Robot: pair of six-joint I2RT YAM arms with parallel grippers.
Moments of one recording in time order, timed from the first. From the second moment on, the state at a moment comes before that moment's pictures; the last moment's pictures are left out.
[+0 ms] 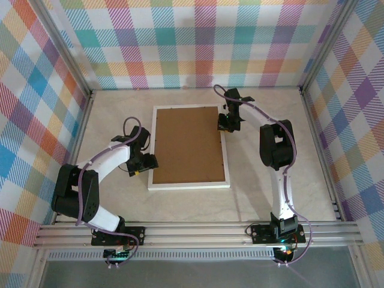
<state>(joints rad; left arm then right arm) -0.27 1.51 0.92 -0.82 0.03 -0.59 0.33 2.26 1.83 -0.84 -0.20 0.41</state>
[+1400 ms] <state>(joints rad) -0.17 1.64 1.20 -0.61 0.05 -0.63 0.31 2.06 1.69 -0.84 -0.23 0.34</state>
